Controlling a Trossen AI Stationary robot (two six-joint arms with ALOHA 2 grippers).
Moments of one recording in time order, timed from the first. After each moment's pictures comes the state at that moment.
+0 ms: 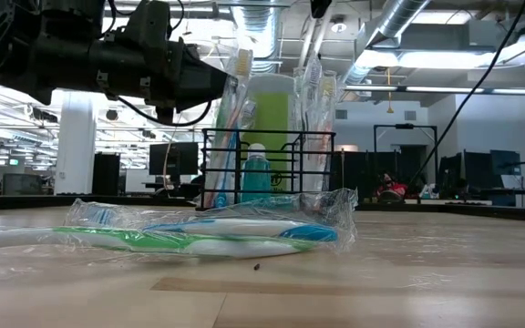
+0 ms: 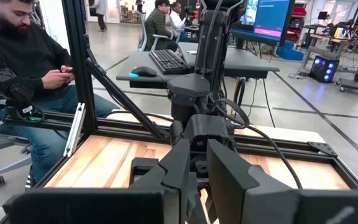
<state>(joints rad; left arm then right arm) -0.24 1.65 0.38 1.28 -0.52 -0.14 0.12 1.40 0.98 0.33 0.00 -0.06</state>
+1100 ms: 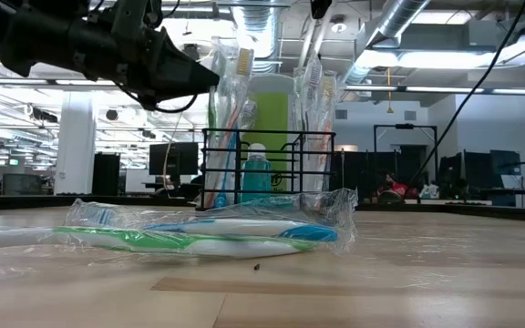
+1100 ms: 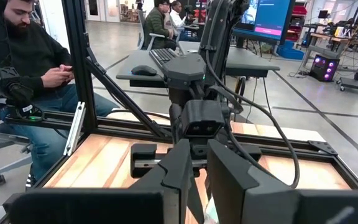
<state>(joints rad) -0.28 1.39 0.38 0.87 -0.55 -0.15 0.12 1.40 0.98 0.32 0.00 -0.06</state>
